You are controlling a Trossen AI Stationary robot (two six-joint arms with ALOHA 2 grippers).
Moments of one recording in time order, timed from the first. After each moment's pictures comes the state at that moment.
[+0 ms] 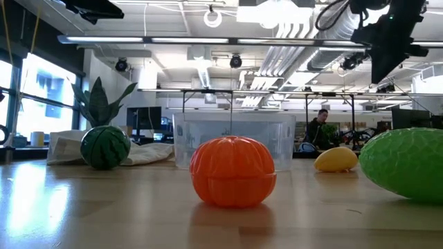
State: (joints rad) left arm 0.48 0.49 0.76 -0.56 0.07 0.26; right arm -0.67 0.85 0.97 -1.26 0.20 0.49
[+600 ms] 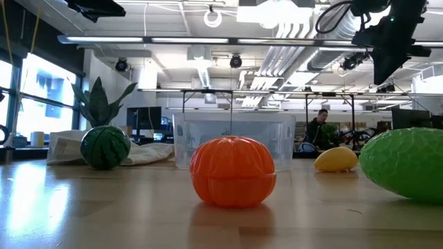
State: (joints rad) left arm 0.48 0.49 0.76 -0.52 0.06 0.28; right arm -0.72 0.85 0.97 -1.26 0.19 0.46
